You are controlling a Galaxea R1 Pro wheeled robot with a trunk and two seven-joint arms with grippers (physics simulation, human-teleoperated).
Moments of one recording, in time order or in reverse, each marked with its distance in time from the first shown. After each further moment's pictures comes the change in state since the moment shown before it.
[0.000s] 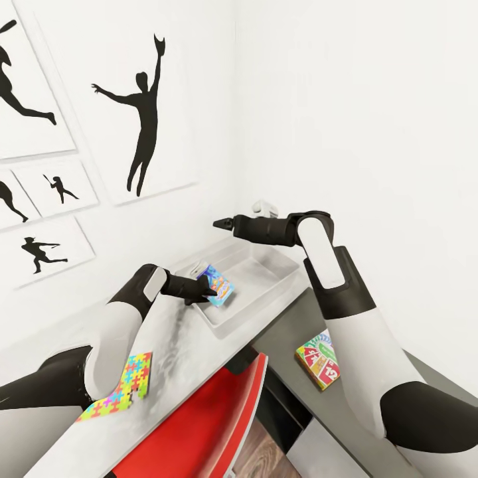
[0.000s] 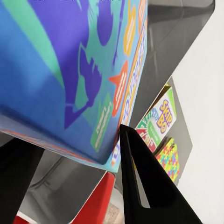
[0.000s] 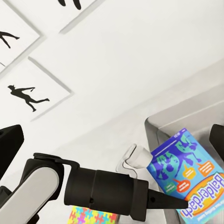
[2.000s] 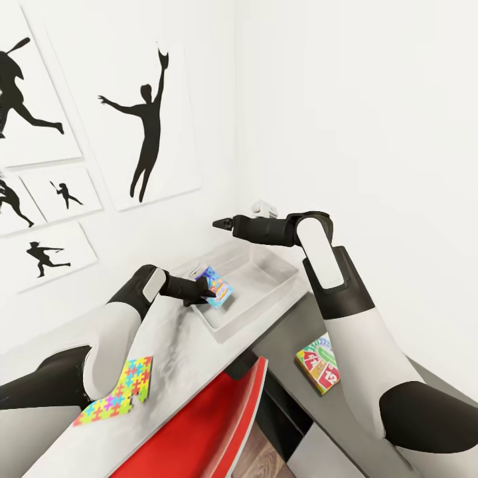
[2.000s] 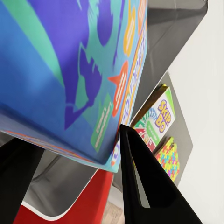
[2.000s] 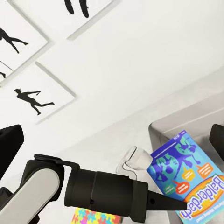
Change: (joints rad) left arm 0.000 0.007 -0.007 0.009 -0.005 0.002 -0.003; right arm -0.001 0.003 -0.001 0.006 0.000 -0.006 -0.002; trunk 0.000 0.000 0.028
